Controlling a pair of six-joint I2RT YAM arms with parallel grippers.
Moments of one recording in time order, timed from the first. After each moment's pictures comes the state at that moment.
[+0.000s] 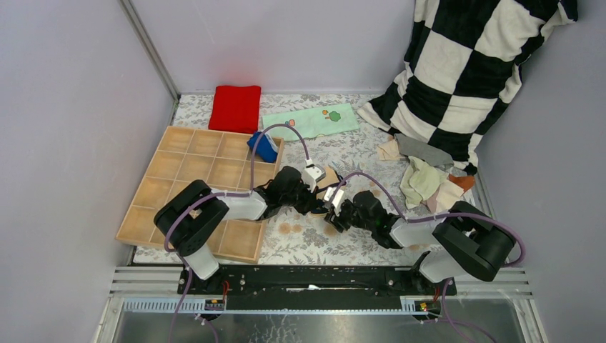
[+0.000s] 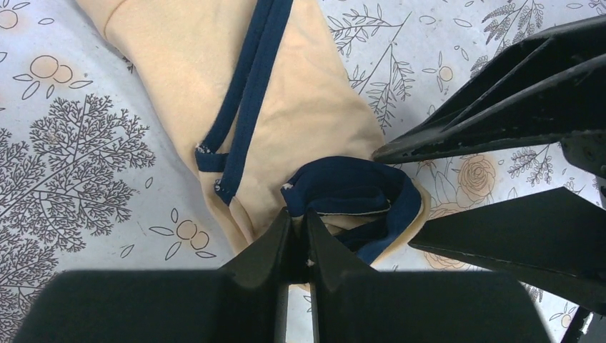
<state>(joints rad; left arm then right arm) -0.74 1.68 0.68 0.35 0.30 -0.10 0.82 1.42 0.30 0.61 -0.20 -0.27</state>
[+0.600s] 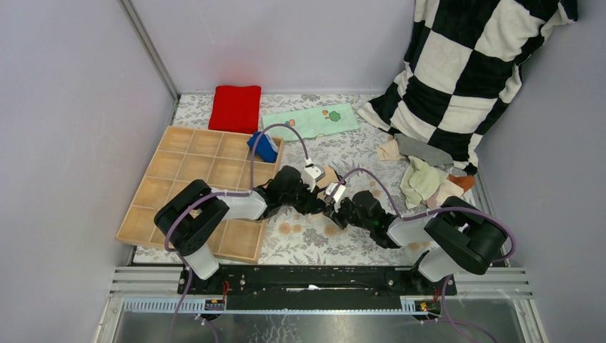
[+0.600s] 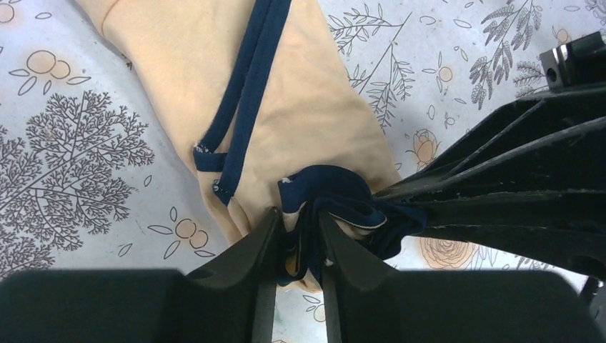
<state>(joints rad) -0.74 1.68 0.68 0.35 0.31 -0.10 0.82 1.49 0.30 0.74 -0.19 -0.16</state>
